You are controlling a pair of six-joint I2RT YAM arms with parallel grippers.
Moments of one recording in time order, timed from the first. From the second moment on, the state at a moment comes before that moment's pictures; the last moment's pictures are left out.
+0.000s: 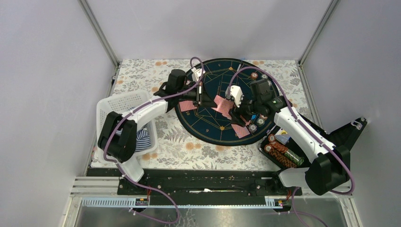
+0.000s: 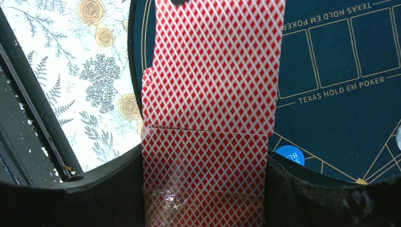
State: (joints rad) left arm -0.50 1.71 1.21 0.06 0.96 -0.71; right arm 0.42 1.32 1.10 -0.69 -0.49 -0.58
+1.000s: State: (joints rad) left arm -0.53 2.16 1.69 0.20 0.59 -0.88; right arm 0.02 1.32 1.19 -0.53 -0.54 -0.37
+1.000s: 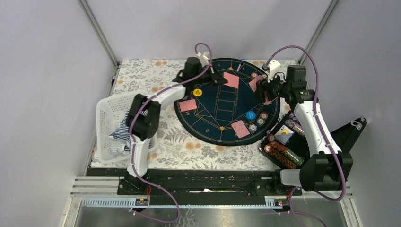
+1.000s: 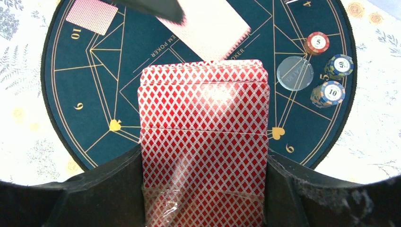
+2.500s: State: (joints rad) left arm -0.79 2.90 2.46 0.31 0.27 -1.01; right arm -0.05 1.32 1.19 -0.51 -0.60 -0.34
